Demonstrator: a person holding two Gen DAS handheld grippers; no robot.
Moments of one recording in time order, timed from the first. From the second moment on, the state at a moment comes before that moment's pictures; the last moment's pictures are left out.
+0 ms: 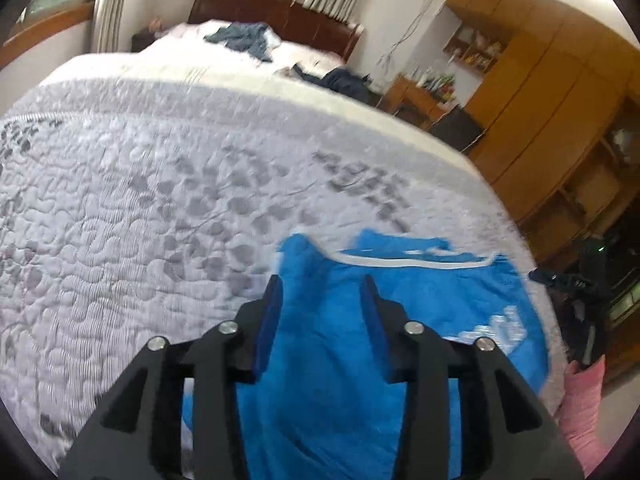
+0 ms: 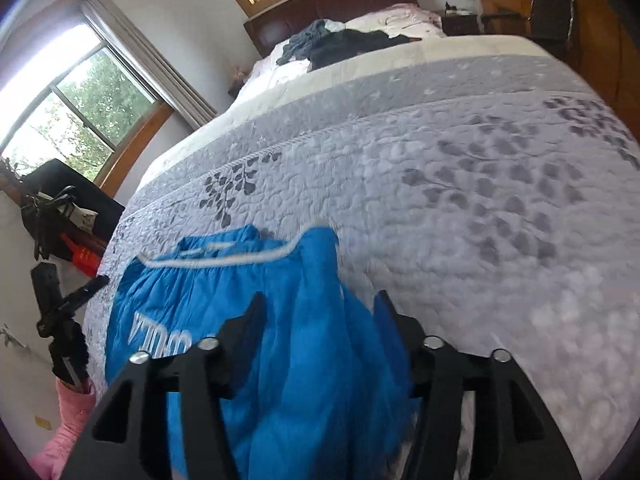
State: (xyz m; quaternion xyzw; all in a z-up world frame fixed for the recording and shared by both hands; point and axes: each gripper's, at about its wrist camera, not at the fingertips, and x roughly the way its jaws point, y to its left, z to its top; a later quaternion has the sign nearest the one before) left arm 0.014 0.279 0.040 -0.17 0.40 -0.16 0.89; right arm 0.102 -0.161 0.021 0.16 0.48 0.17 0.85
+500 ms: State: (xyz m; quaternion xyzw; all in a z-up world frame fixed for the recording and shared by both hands) left arm -0.057 0.200 0.019 -0.12 0.44 -0.19 0.87; right arm -0.015 -0.175 -0.012 0.21 0.51 0.16 0.82
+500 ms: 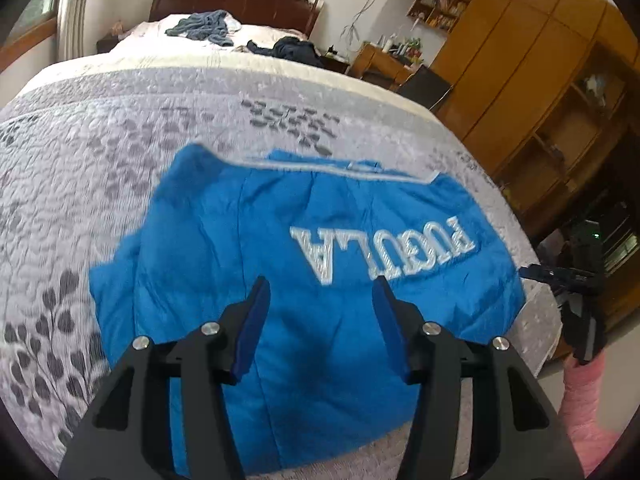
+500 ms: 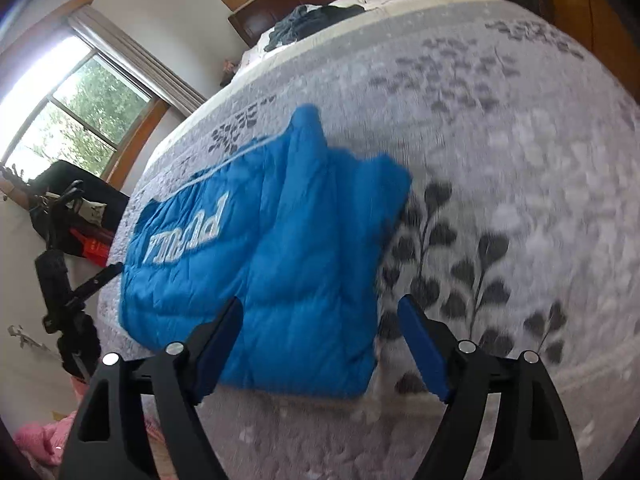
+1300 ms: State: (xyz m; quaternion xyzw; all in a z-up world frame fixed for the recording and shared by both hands) left arm -0.065 0.204 -0.014 -0.12 0.45 -0.19 0.87; right arm -0.013 -0.157 -0.067 0.31 0.50 0.23 0.77
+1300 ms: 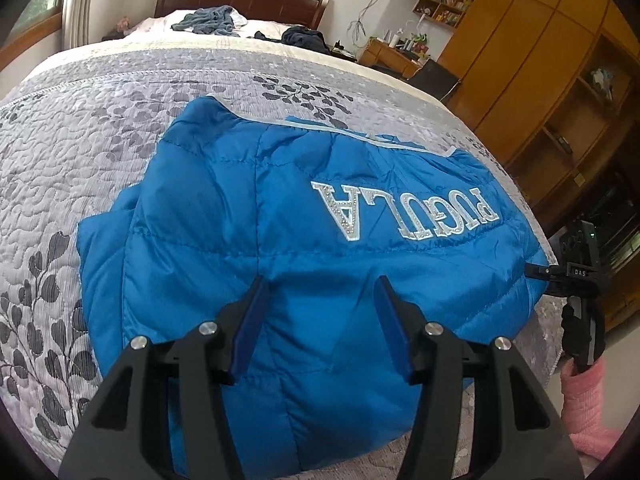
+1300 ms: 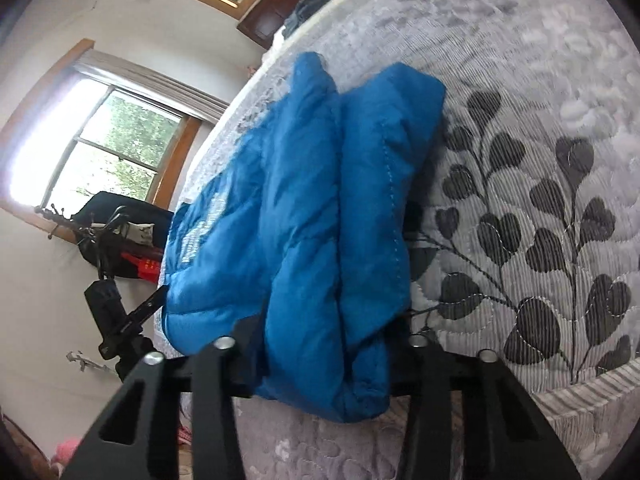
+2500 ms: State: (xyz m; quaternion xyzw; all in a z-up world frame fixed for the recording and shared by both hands) left arm -0.101 0.279 0.019 -0.18 0.38 -0.20 0.88; right arm -0.002 0.074 0.120 -0.02 0.45 0.31 0.84
